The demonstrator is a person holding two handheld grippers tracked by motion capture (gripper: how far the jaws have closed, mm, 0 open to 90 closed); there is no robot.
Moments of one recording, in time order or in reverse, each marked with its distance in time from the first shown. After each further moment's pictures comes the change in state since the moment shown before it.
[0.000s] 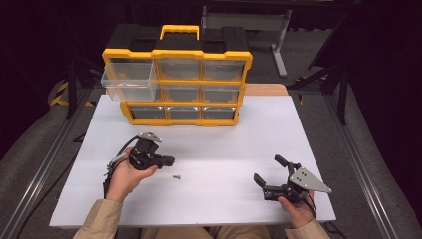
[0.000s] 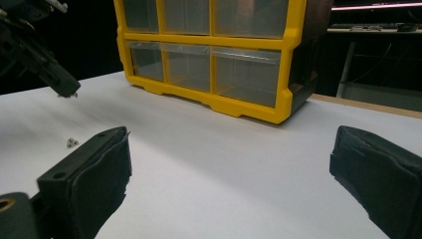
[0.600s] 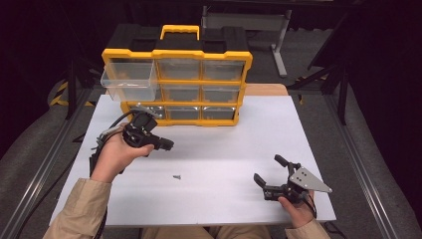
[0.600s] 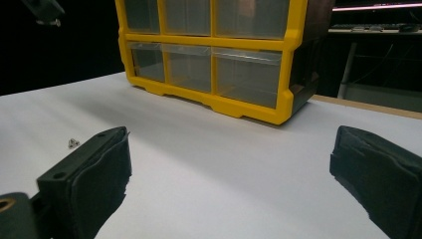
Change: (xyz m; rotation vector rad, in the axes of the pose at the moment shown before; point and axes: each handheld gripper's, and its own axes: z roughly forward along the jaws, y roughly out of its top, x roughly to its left) left arm -0.028 0.069 -0.065 0.095 -0.004 0.040; right arm 0.000 0.000 0.000 -0.005 0.005 -0.001
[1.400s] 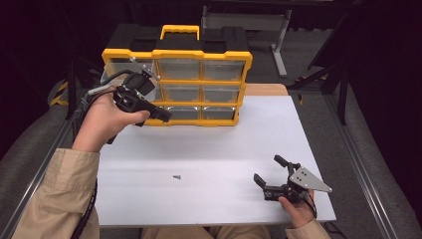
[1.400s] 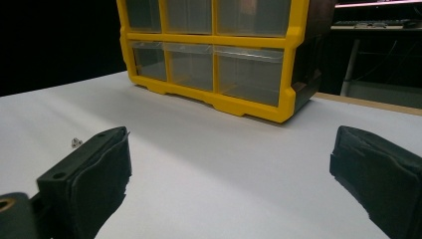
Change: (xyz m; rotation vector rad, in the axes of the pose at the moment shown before) left arm -0.022 0.064 -0.074 0.009 0.051 0.033; right arm 0.000 0.000 0.000 0.008 0.008 0.014
